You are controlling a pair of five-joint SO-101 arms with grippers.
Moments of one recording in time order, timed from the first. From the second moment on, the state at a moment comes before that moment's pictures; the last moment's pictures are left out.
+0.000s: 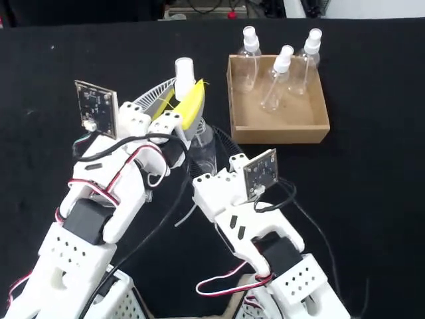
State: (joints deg) left arm 22.1 -59.2 42.5 24.4 13.9; right arm -31.9 -81.7 83.4 16.1 -7.3
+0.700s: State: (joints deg) left arm 22.6 -60.3 46.7 24.4 13.8; right arm -31.8 -81.7 83.5 16.1 -7.4
